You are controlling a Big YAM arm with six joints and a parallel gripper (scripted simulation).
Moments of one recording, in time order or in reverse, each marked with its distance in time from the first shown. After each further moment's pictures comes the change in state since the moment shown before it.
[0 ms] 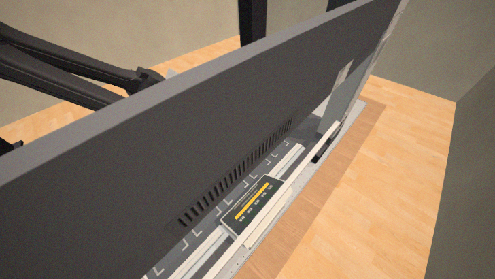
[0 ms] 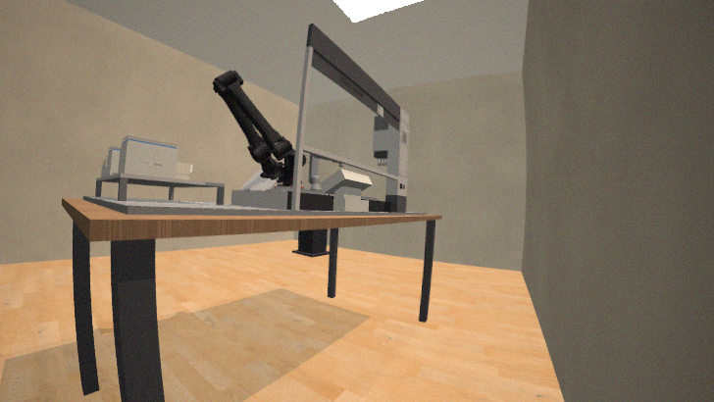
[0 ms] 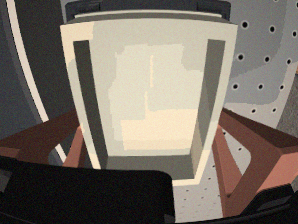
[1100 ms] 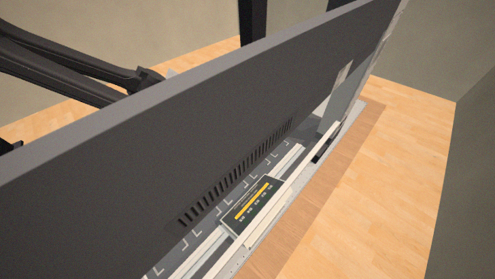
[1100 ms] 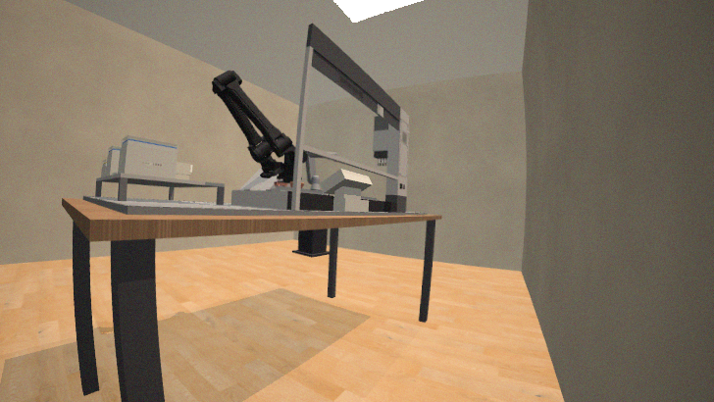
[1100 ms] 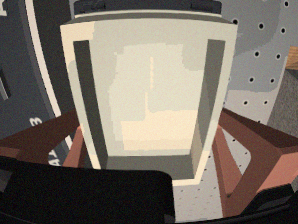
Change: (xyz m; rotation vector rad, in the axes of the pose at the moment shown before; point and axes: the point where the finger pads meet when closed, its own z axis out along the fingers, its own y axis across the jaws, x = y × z) arm -0.001 -0.001 -0.016 0.001 -0.004 -0.010
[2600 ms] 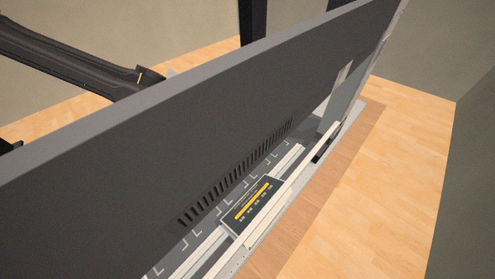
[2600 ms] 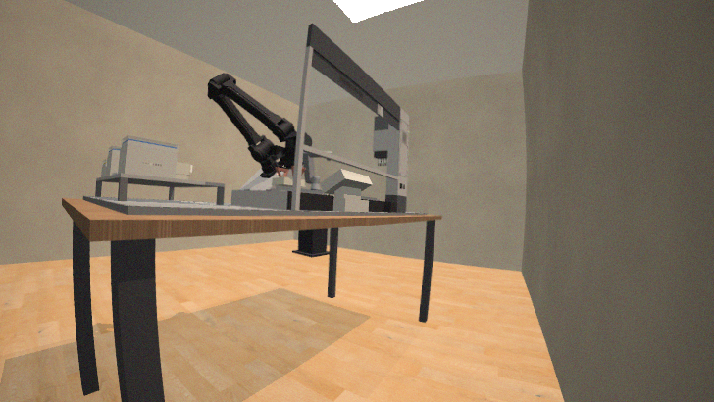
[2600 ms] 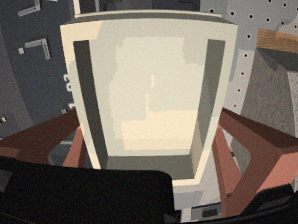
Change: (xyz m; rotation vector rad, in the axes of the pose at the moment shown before) arm 0.000 0.001 -0.067 -0.005 0.001 0.000
